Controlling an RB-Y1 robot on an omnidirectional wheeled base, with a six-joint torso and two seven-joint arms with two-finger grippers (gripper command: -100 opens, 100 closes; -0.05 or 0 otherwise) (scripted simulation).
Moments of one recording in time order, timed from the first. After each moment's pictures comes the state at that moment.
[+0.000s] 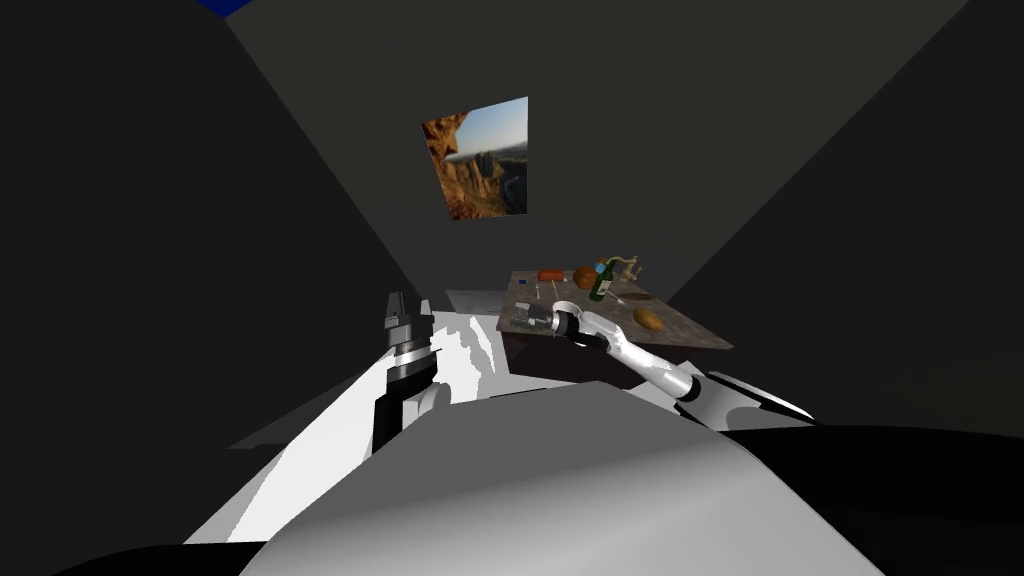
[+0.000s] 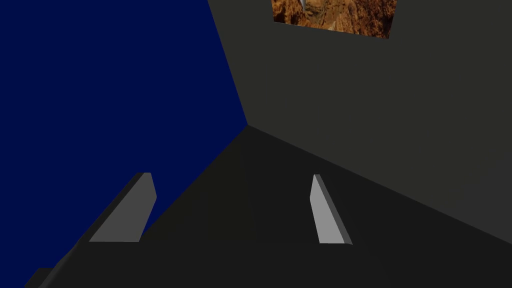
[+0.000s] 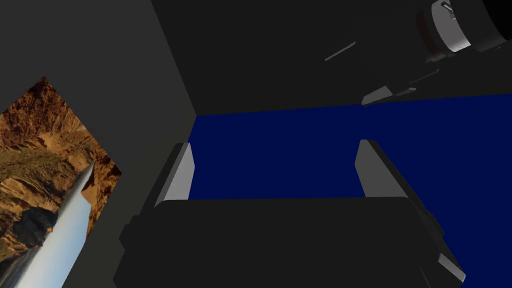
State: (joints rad) left arm 0.53 -0.05 -0.07 -2.39 0.12 -0.37 -0.11; right arm -0.16 -0.79 0.48 -1.90 0.63 -0.62 -0.02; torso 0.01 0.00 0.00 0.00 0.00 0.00
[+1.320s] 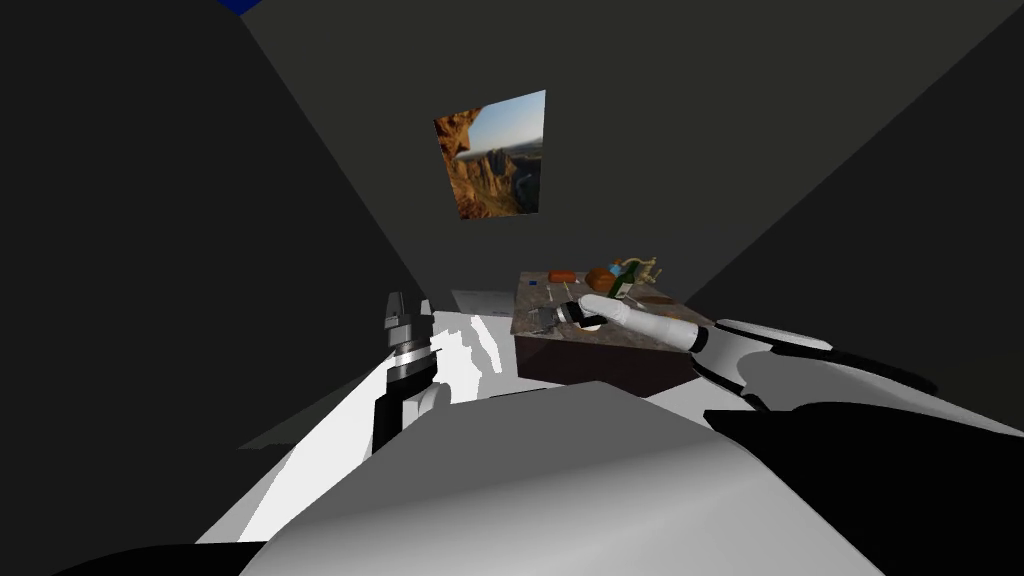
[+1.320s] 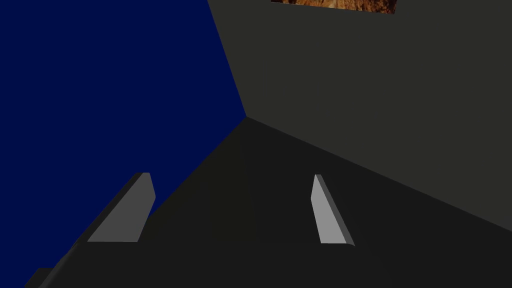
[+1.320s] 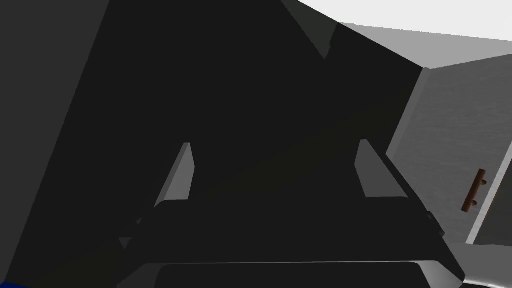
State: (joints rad) left arm 0.53 -0.05 -0.07 -2.39 0.12 -0.37 -0.11; right arm -0.52 -1.09 0.77 -1.67 1.04 -0.72 0.10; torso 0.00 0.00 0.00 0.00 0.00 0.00
